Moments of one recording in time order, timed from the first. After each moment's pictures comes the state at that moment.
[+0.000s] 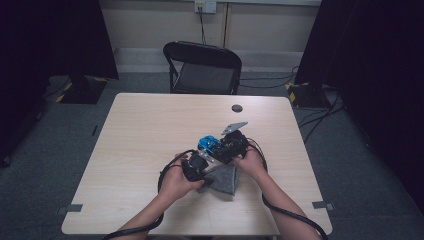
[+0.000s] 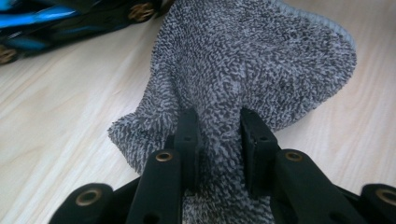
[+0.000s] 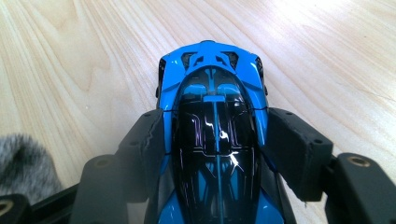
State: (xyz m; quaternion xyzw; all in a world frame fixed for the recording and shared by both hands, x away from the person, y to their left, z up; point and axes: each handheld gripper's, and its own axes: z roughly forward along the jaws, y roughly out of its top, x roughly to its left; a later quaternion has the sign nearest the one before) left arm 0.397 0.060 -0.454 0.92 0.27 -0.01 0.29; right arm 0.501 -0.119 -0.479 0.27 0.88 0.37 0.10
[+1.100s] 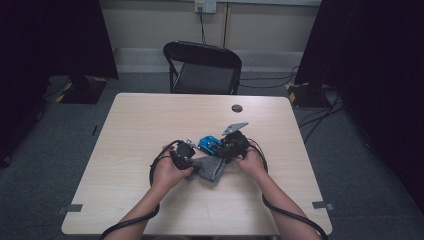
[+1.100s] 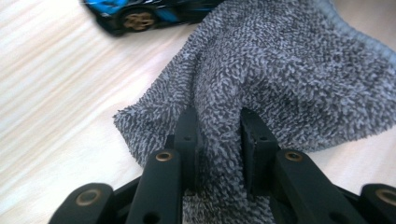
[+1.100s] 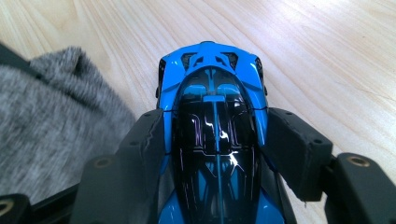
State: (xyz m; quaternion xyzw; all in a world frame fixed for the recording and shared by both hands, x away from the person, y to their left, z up) left arm 0.433 0.103 -0.462 0.89 0.37 0.04 0.27; right arm 0.500 -0.120 -0.480 0.27 0.88 0.37 0.10
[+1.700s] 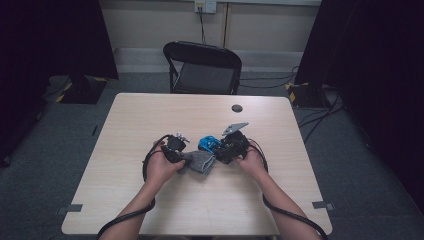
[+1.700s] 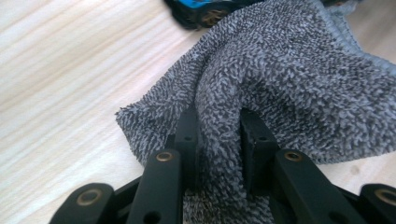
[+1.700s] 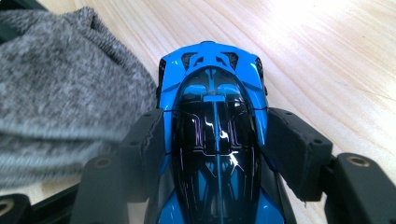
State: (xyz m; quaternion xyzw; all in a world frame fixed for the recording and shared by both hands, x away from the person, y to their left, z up) left arm 0.451 0.129 -0.461 0.87 0.41 0.05 0.26; right arm 0.499 -0.120 -0.480 0.27 0.88 0.37 0.10
